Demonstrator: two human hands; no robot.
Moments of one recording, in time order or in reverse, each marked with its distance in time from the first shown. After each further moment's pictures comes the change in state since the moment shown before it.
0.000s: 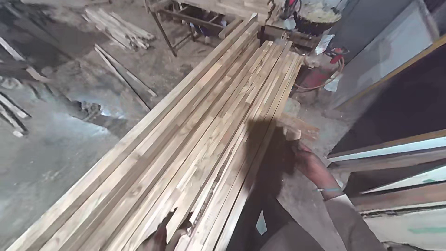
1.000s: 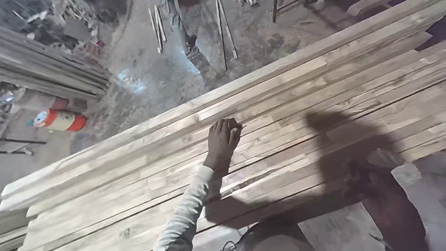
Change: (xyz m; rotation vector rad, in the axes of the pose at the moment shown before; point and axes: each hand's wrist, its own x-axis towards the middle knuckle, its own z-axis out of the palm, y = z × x) left_hand 0.248 0.071 -0.010 -0.100 0.428 -0.288; right_hand 0.167 -0.060 0.038 -0.081 -0.315 0.061
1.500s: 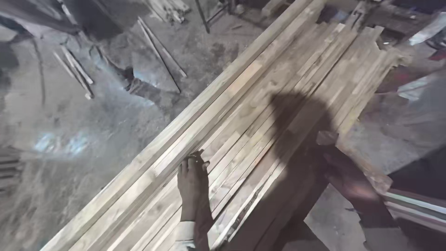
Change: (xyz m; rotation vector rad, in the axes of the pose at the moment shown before) left_hand 0.007 -0.011 0.024 0.031 -0.004 0.037; right_hand 0.006 0.025 0.007 0.203 0.121 0.022
